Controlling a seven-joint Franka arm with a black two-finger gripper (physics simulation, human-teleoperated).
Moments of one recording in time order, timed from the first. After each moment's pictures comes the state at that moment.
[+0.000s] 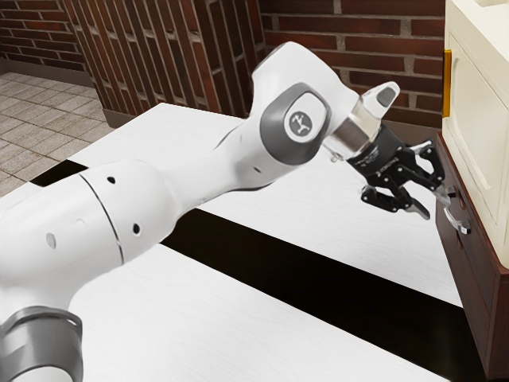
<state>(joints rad) -0.15 0.56 -0.07 -1.11 -0.59 2.04 -0.50</state>
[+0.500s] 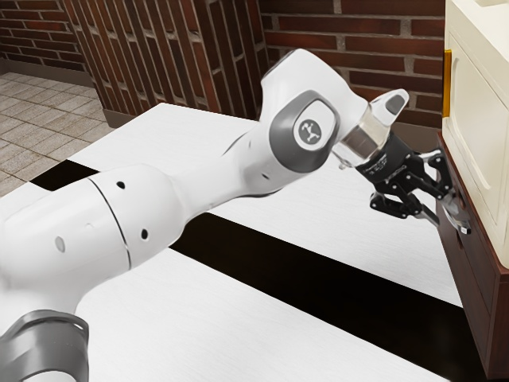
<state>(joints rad) -0.17 0.57 -0.07 -1.11 -0.59 2.05 -0.49</state>
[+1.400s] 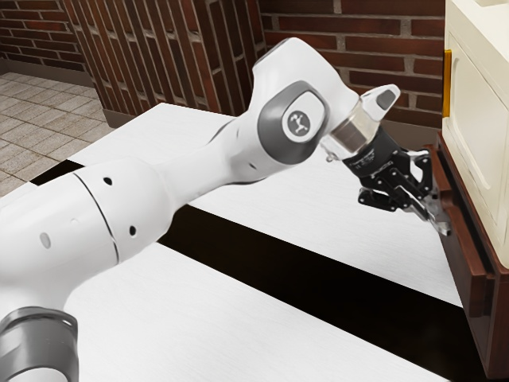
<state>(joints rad) -0.16 0.54 -0.05 -1.12 -0.52 1.99 -0.50</state>
